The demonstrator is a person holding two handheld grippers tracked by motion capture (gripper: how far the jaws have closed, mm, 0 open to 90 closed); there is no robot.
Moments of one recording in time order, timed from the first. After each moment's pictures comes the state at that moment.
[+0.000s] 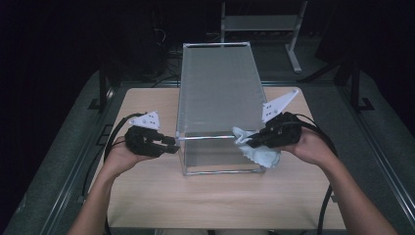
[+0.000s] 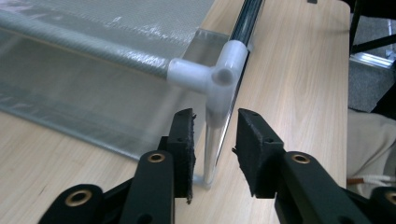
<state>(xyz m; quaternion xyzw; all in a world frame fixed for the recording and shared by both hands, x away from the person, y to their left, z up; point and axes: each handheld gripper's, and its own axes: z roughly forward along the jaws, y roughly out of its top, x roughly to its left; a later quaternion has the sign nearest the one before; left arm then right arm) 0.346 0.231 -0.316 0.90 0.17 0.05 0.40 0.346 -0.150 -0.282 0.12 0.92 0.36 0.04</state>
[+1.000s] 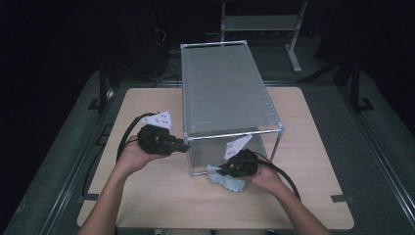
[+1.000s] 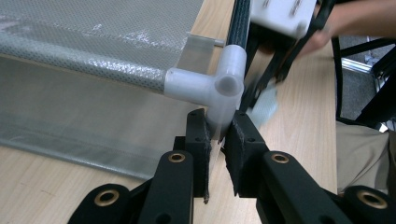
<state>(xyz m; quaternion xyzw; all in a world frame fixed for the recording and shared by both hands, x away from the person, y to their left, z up) 0.352 0.207 -0.321 0.90 0.15 0.03 0.41 0.344 -0.073 -0.430 0.12 0.92 0.36 0.02</state>
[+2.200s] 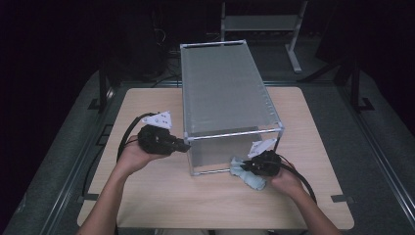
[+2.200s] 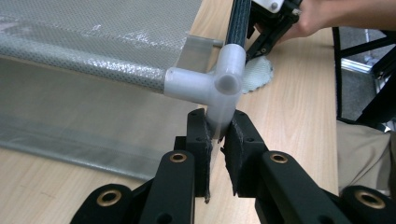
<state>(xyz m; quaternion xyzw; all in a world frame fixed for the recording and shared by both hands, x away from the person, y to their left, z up) 0.352 0.207 -0.322 0.90 0.15 0.03 0.42 0.346 -0.141 -0.450 0.20 0.92 0.34 0.10</state>
